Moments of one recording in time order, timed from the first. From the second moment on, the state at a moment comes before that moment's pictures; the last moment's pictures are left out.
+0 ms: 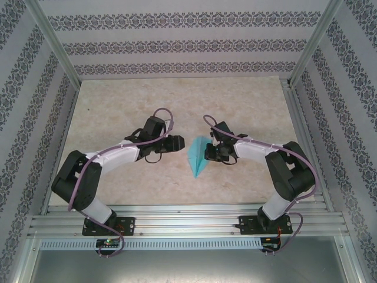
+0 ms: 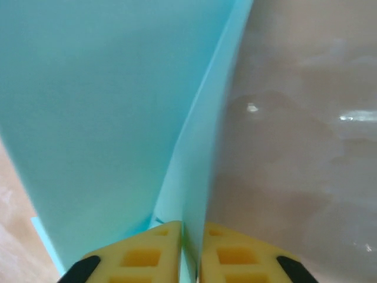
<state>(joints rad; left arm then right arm) -0.56 1.60 0.91 -0.10 0.36 -0.68 0.50 1.66 0.86 -0.34 -0.23 0.53</state>
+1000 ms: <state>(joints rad) -0.49 1.86 1.10 -0.02 0.48 -0.75 0.91 1.67 1.10 -0.58 0.18 0.64</state>
